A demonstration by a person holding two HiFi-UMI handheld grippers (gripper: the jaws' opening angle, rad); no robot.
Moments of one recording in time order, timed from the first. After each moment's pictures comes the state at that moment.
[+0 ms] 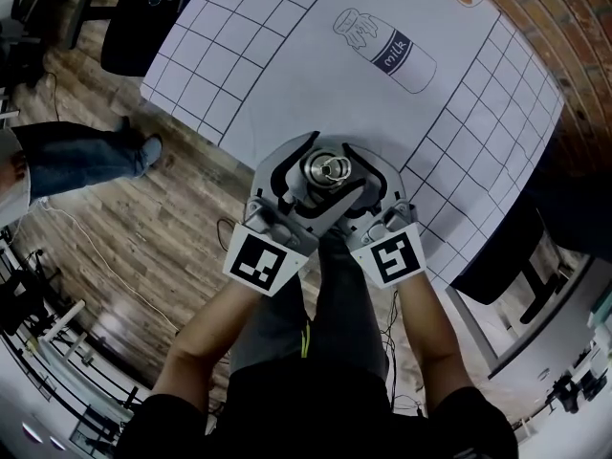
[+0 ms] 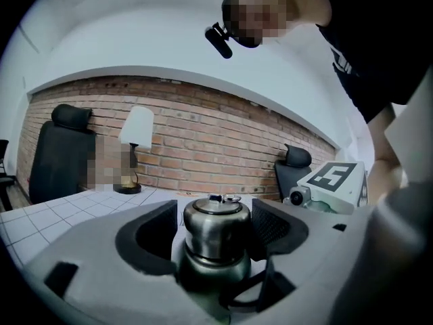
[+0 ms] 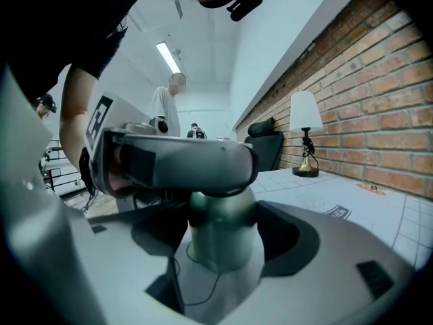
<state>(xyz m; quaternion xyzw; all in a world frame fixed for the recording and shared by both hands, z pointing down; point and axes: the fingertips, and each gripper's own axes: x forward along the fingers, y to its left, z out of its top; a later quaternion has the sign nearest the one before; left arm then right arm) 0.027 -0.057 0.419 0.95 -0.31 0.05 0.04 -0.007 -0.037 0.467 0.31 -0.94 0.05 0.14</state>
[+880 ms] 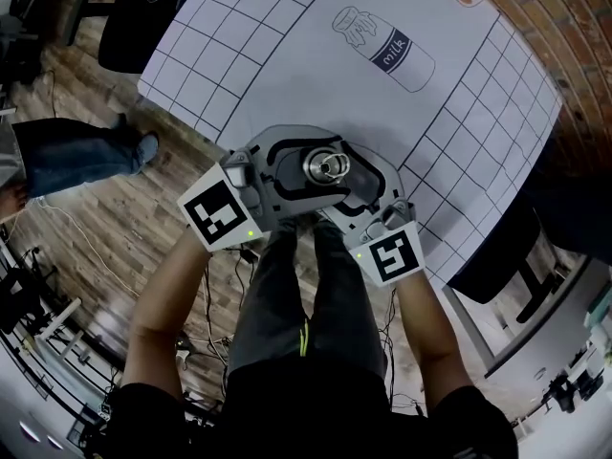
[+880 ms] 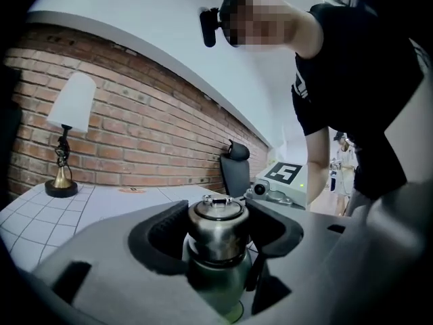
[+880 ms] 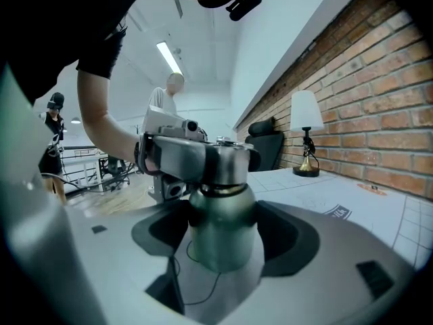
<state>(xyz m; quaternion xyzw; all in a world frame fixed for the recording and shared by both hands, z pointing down) 0.038 -0.042 0.410 1.00 -0.03 0.06 0.03 -0.007 -0.038 0.466 0.31 -0.94 0.05 0.14</state>
